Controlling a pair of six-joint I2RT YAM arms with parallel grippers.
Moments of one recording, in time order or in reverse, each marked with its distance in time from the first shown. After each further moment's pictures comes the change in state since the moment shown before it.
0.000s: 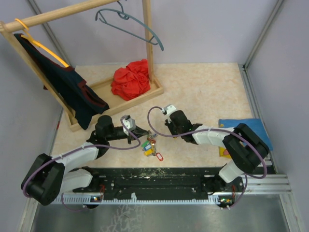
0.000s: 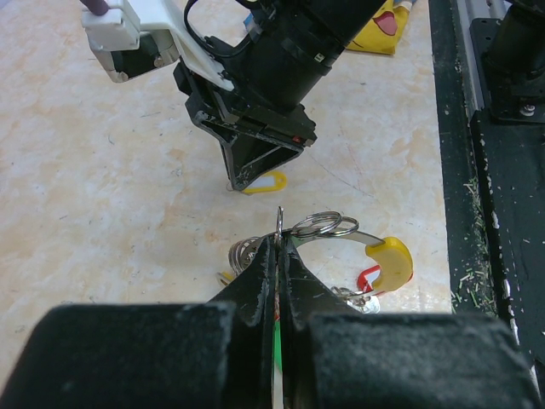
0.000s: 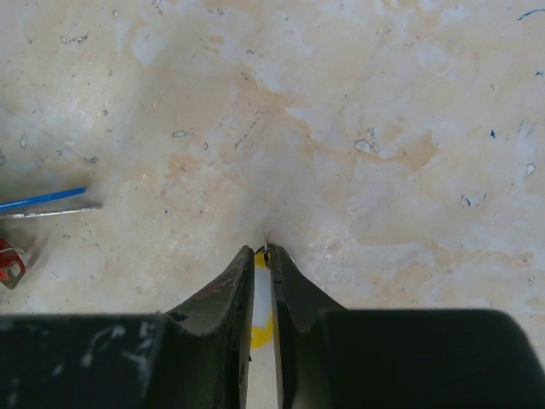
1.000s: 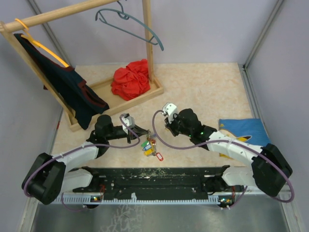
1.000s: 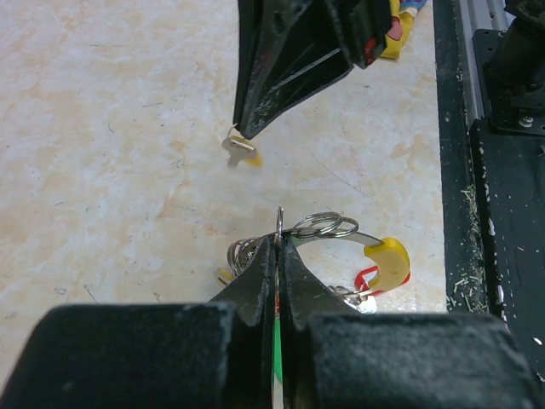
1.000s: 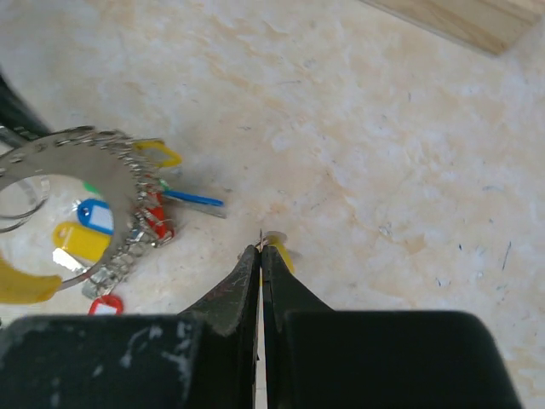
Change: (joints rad) left arm 0.017 0.010 0.000 0.008 0.000 -0.044; right arm 0.021 -0.301 -0.023 -0.032 -0.196 -0.159
